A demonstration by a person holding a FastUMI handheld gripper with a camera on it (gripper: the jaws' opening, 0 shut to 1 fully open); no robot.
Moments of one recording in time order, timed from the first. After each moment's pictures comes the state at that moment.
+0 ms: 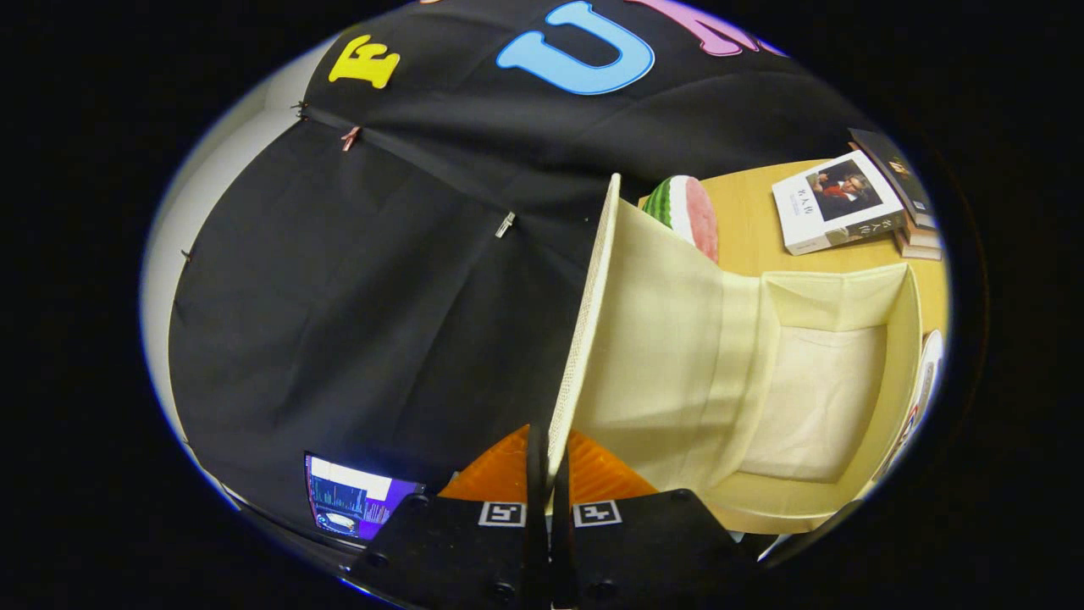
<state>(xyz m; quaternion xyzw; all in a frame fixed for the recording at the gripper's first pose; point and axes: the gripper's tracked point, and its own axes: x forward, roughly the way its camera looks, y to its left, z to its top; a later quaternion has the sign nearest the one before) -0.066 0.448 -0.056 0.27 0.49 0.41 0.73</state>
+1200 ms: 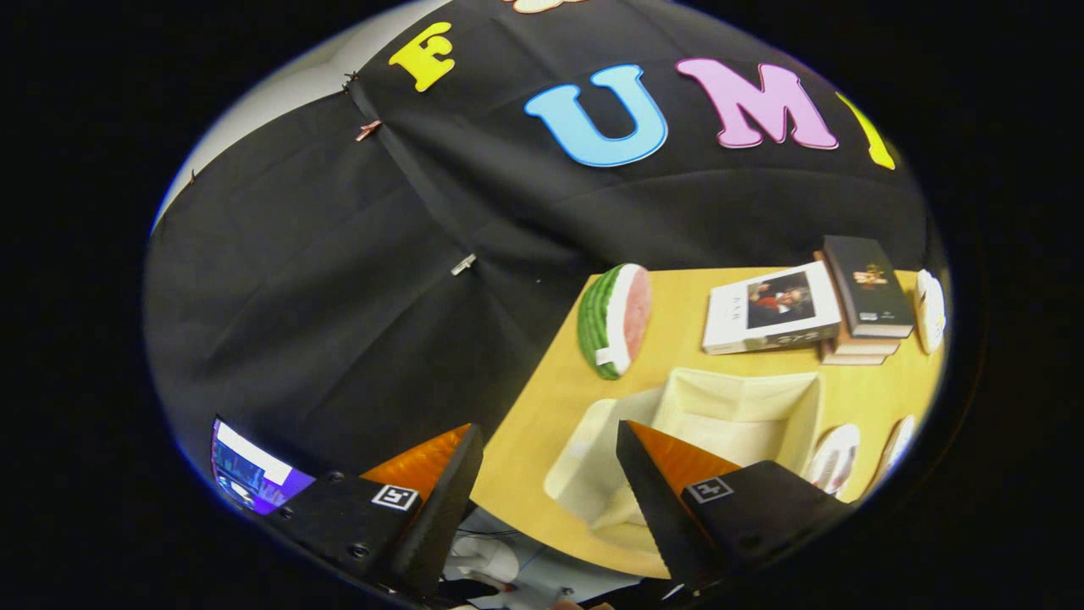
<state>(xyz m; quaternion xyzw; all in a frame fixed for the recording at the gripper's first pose) -0.007 0.322 -0.049 0.12 0.36 0.33 0.86</state>
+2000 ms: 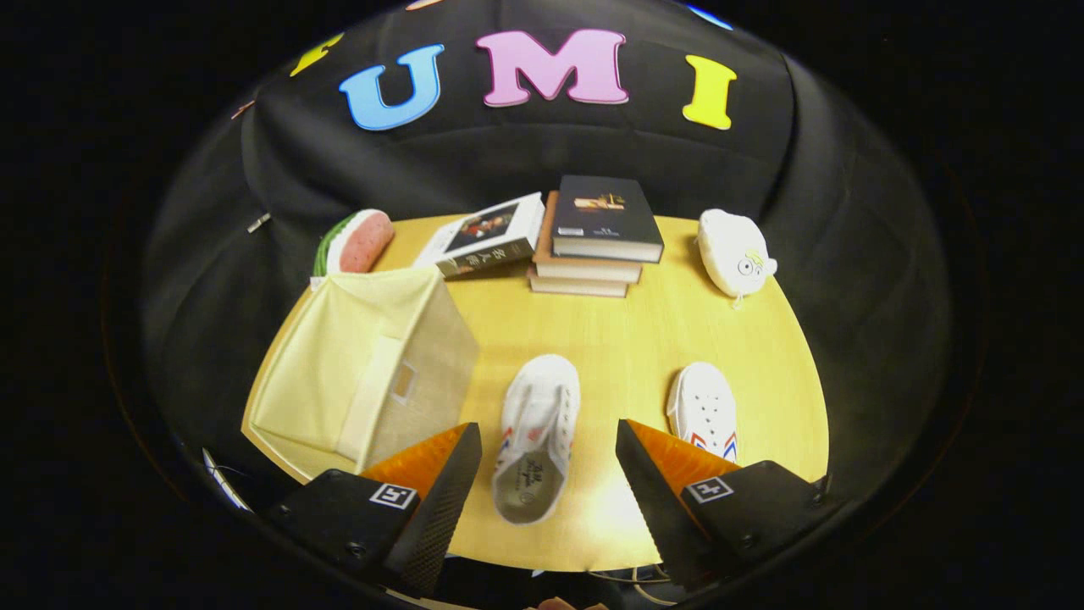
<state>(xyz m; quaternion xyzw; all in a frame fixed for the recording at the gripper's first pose) 0.001 0.011 -0.234 0.00 0.44 0.09 0.89</state>
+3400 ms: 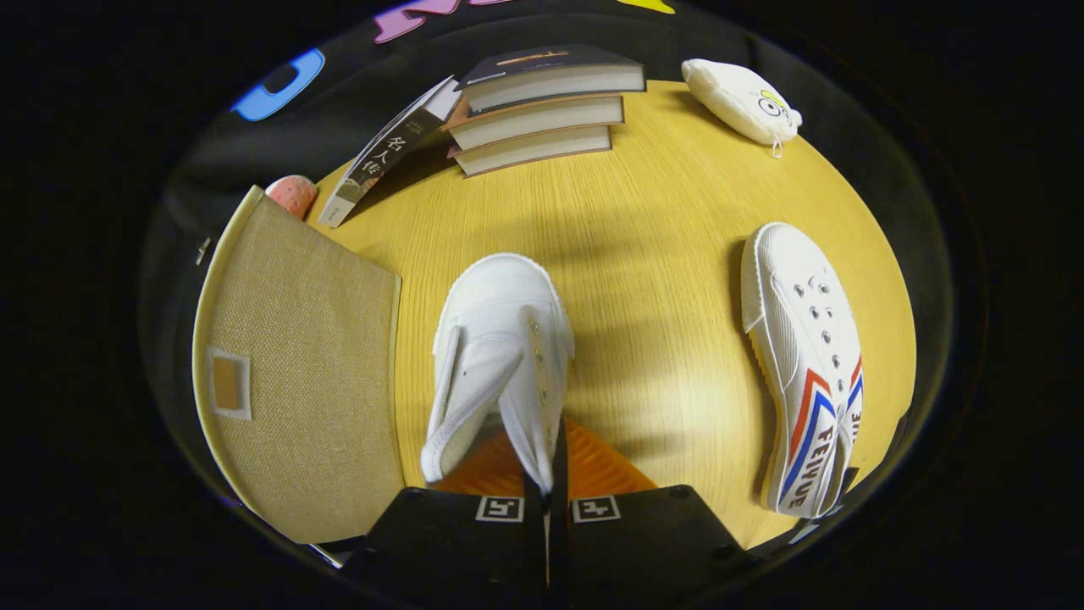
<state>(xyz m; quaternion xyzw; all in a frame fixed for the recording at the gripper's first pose) 0.016 0.024 -0.369 0.13 0.58 0.04 0.80</state>
